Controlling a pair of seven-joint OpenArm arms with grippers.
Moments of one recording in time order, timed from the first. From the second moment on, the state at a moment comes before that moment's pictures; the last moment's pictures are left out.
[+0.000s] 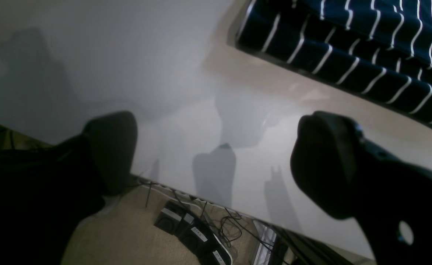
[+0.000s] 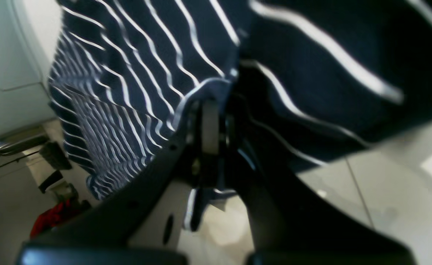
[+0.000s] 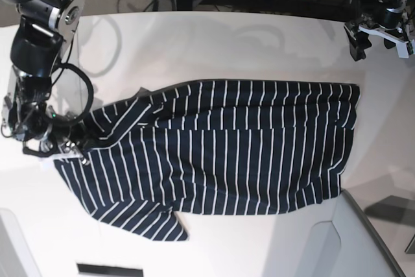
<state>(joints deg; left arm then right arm) 27.3 -10.9 -44.4 84.2 -24.0 -27.8 26.6 18.6 5.7 29.6 53.4 33.9 7.5 -60.1</state>
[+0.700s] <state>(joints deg) 26.1 -11.1 -44.4 84.2 -24.2 -27.8 26.6 -1.0 5.4 30.0 79.6 34.2 7.6 -69.4</state>
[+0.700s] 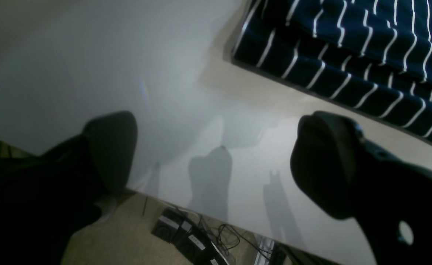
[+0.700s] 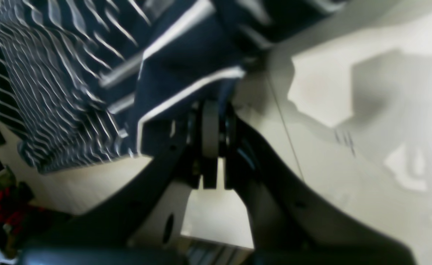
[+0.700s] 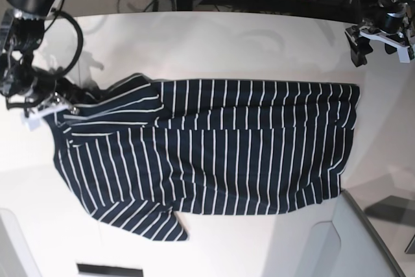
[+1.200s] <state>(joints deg) 26.0 -11.2 -44.4 83.3 -24.2 -27.8 26.2 -7.4 5.4 30.0 80.9 34.5 7.7 -68.8</state>
